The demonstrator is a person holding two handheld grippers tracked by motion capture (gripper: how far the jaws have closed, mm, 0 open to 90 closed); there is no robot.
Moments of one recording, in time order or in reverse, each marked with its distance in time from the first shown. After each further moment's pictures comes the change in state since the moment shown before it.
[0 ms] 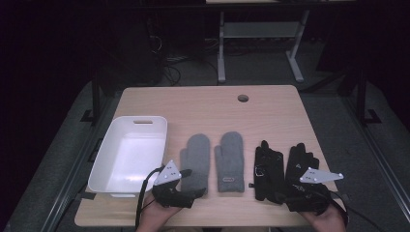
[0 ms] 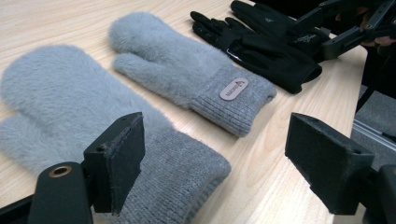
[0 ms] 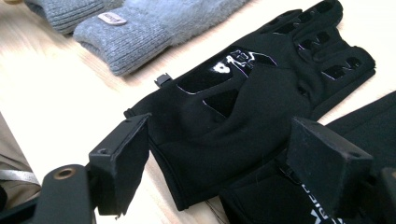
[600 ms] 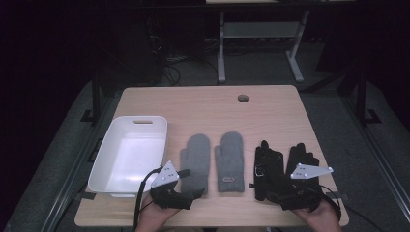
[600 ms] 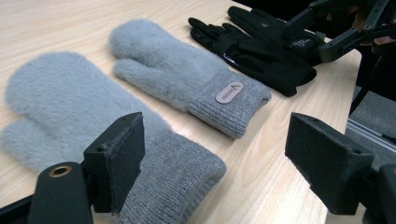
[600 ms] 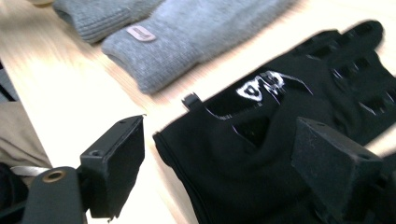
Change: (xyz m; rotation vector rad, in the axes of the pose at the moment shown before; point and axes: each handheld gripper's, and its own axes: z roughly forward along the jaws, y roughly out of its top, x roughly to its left) left arm -0.002 0.001 -0.007 -0.017 0.005 0.009; right arm 0.013 0.023 0.009 0.026 0.061 -0.033
